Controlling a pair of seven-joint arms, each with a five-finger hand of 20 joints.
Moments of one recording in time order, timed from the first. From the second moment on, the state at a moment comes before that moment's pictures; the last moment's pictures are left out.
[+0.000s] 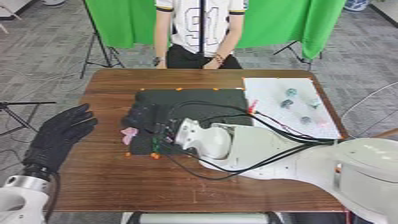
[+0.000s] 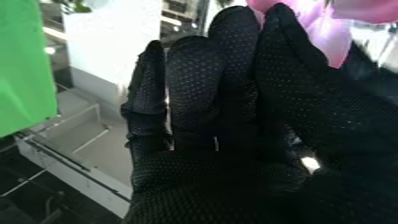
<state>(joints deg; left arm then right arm) 135.0 -44.9 -106.0 -122.2 32.1 10.0 13.1 -30.2 -73.7 -8.2 -74.9 -132.0 33.4 5.3</state>
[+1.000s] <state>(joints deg) 134.0 -44.0 -105.4 -122.2 32.0 9.9 13.1 -26.7 -75.4 -11.7 -72.3 -132.9 30.5 8.5</state>
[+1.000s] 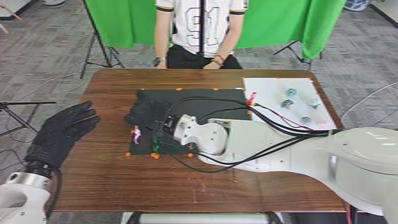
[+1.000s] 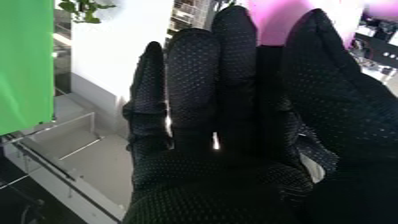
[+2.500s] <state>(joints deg) 130.8 -56.1 -101.7 -121.2 35.9 9.8 15.8 -101.8 -48.0 79.3 -114.4 -63.6 2.0 -7.3</state>
